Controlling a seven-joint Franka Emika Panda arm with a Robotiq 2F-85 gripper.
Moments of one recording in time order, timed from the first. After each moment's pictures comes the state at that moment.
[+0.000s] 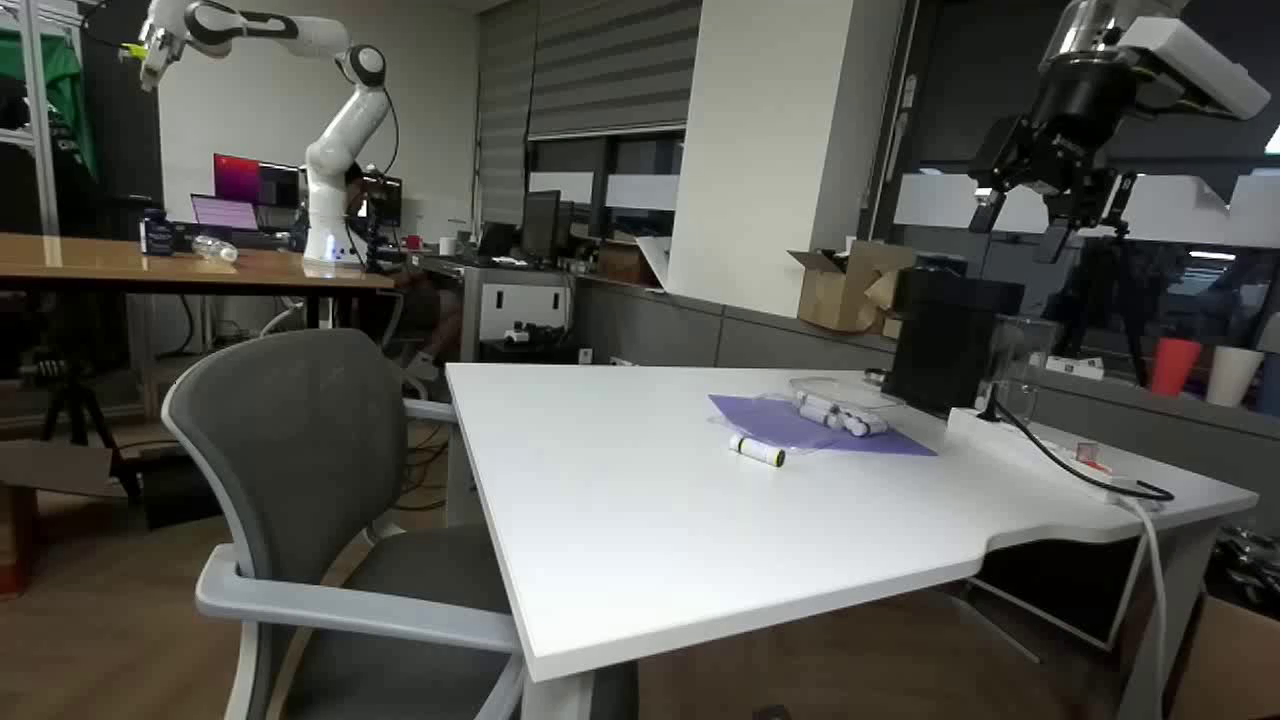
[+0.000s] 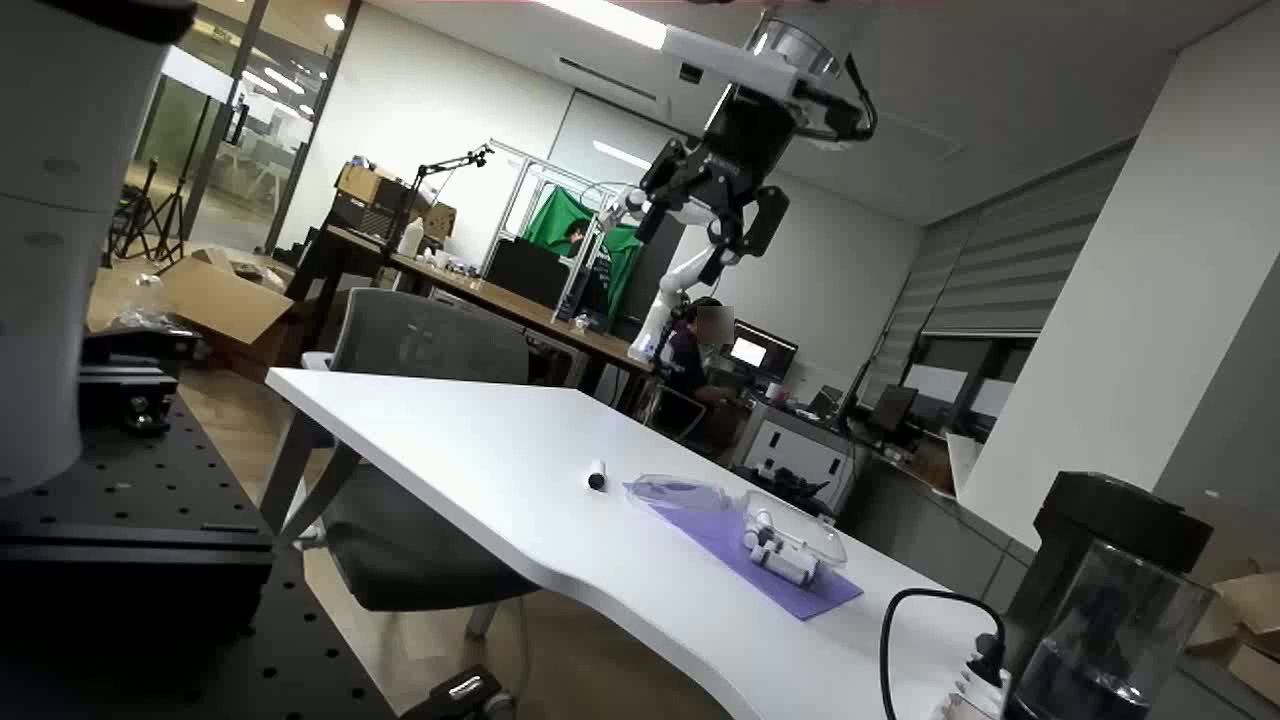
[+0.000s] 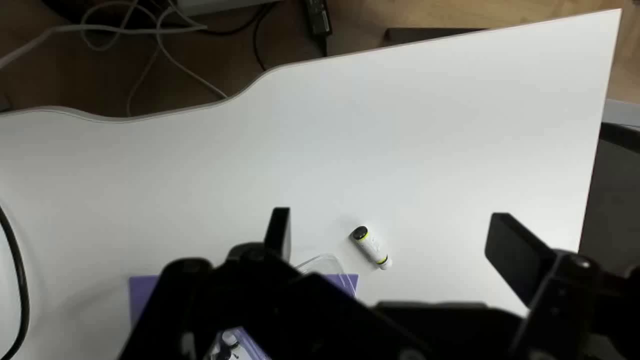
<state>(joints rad) -0.02 -0.33 -0.31 -2.44 0.13 2.12 -0.40</state>
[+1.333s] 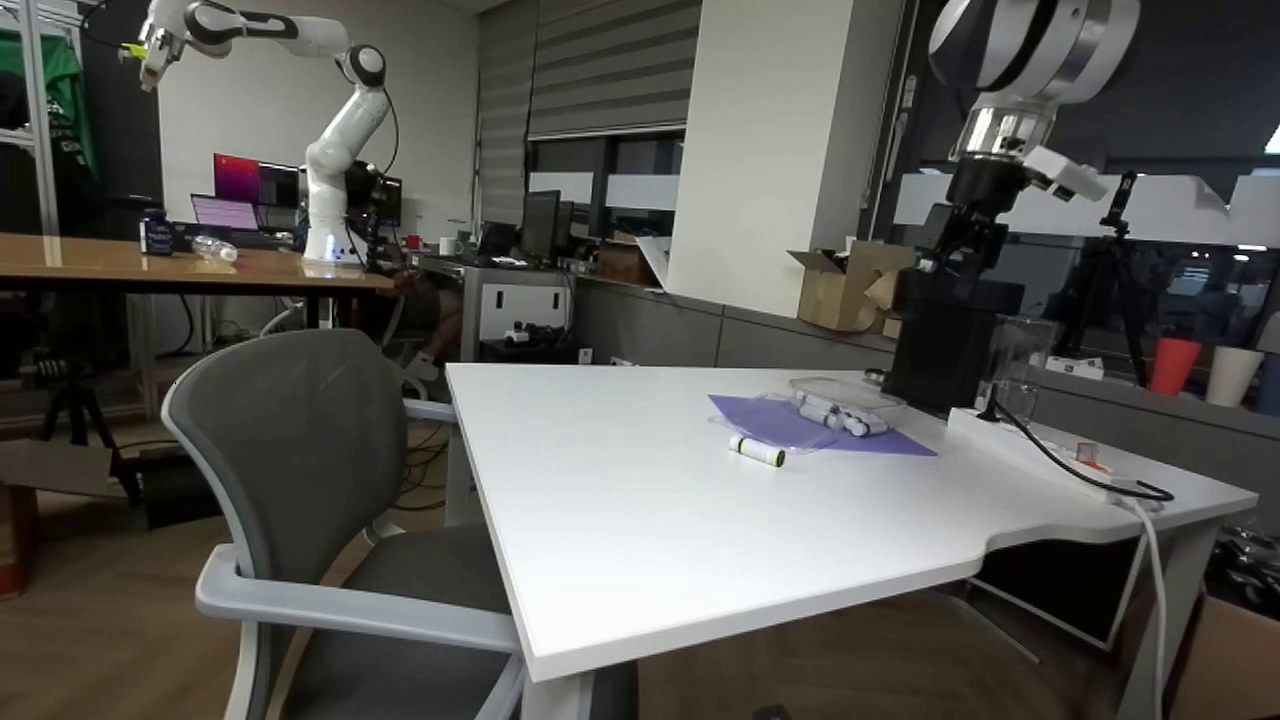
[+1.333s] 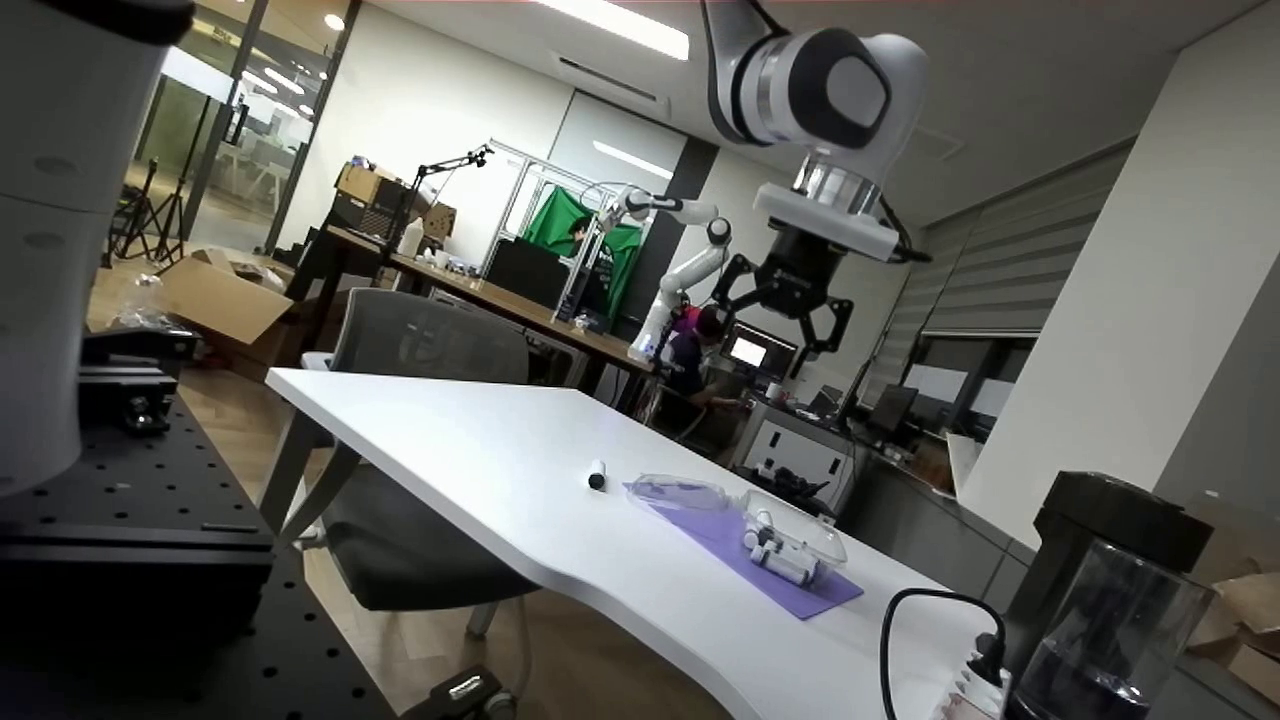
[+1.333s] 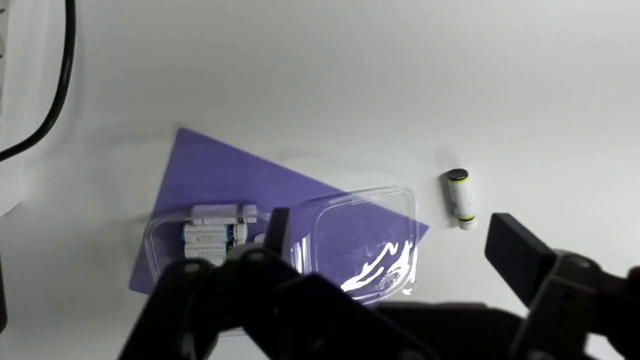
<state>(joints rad) -0.07 0.15 -0.26 -2.08 0.19 2.32 -0.77</state>
